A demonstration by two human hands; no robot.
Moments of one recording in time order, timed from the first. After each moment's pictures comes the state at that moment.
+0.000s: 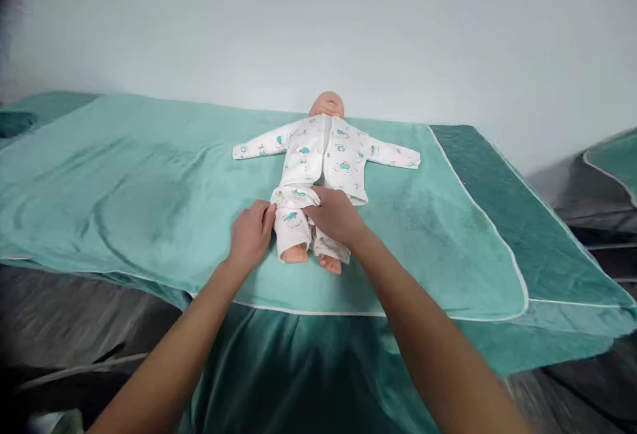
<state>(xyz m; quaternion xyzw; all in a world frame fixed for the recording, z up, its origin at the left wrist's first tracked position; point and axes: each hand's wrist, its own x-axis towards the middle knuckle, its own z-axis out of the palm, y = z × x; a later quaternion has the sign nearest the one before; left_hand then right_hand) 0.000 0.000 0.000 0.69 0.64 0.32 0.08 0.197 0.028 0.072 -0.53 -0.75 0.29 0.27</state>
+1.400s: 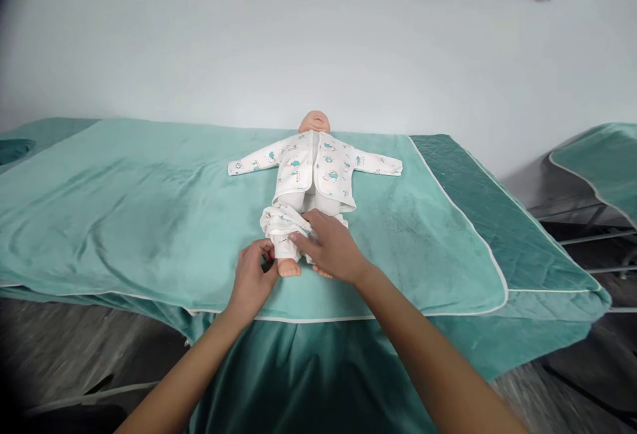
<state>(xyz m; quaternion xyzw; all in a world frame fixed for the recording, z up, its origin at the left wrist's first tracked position) 0.015 -0.060 -0.017 0.65 0.57 0.44 0.24 0.212 -0.021 0.067 -0.48 -0.77 0.28 0.31</state>
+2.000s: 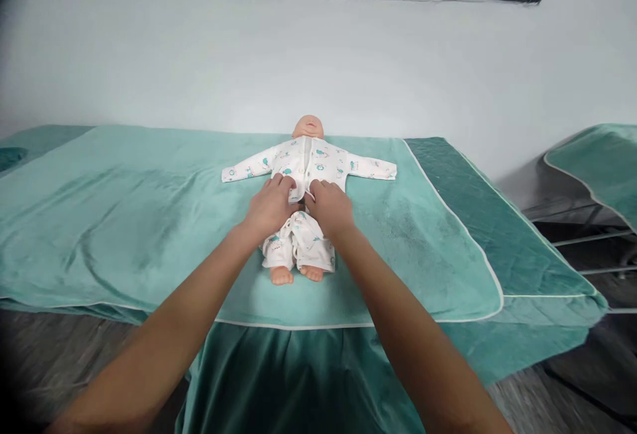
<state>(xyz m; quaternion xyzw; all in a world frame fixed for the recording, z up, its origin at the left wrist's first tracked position) 0.055 0.073 0.066 0.80 0.56 0.21 0.05 0.216 0.068 0.056 -0.61 -0.76 0.00 0.22</state>
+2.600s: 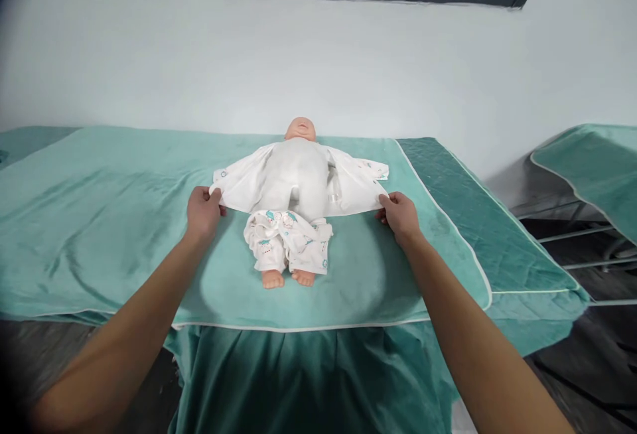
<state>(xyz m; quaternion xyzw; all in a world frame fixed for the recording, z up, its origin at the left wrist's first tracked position) -0.056 0.101 0.016 0.46 0.70 0.49 0.22 0.370 0.057 0.031 -0.72 -0.42 0.28 0.47</state>
